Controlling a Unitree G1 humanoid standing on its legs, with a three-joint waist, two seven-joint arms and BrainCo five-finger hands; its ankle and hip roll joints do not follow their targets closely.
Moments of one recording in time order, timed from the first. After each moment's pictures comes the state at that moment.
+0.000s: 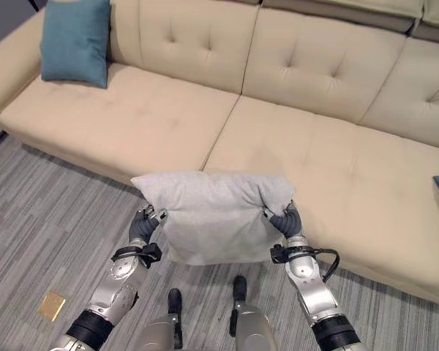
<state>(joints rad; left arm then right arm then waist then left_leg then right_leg) -0.12 0.24 -0.34 0.25 -0.57 -0.13 0.31 -0.06 -0.40 0.20 0.17 0.06 -0.11 -0.29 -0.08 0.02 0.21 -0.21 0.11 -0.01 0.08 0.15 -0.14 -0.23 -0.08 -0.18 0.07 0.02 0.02</state>
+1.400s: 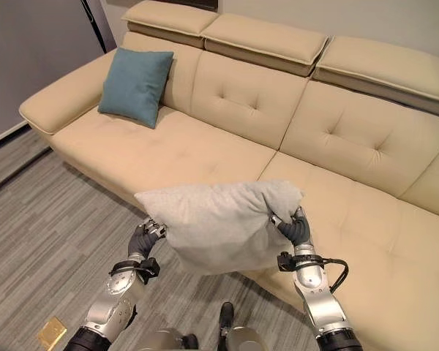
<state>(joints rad) -0.02 0.23 -0.28 0.21 -0.53 -0.07 0.27 0.00 -0.36 0.13 0.10 0.05 -0.10 -0.27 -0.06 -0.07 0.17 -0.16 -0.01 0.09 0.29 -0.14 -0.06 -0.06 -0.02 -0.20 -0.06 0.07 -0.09</state>
